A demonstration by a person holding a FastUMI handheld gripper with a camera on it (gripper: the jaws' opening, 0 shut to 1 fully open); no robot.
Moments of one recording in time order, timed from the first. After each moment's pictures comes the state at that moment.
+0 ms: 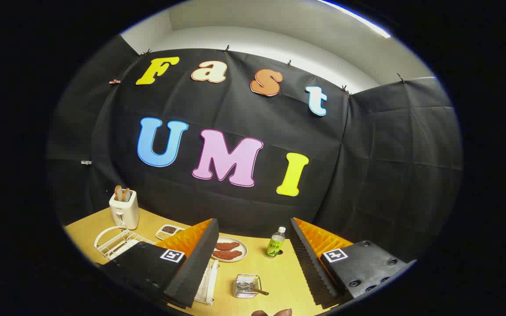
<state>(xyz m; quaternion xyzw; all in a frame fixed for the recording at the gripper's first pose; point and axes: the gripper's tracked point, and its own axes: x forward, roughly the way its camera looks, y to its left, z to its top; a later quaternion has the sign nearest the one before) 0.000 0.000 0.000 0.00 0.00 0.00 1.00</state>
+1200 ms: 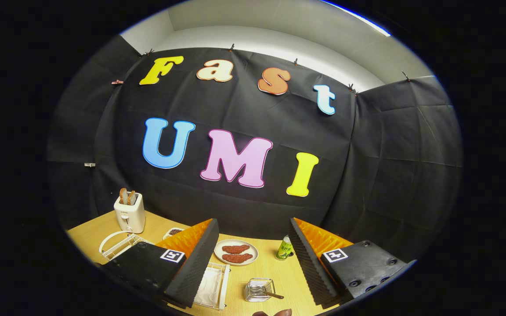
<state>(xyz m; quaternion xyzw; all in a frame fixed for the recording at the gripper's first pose) 0.024 0.033 -0.004 0.00 0.00 0.02 1.00</state>
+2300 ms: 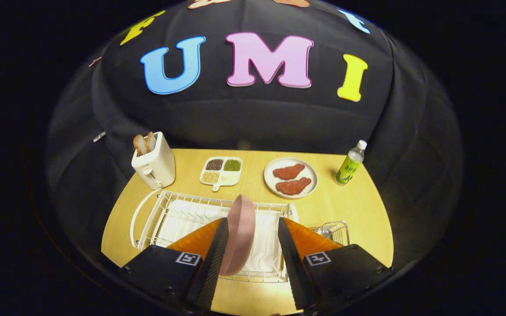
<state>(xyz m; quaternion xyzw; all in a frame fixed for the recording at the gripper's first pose) 0.071 0.175 -0.168 0.08 0.37 0.11 0.92</state>
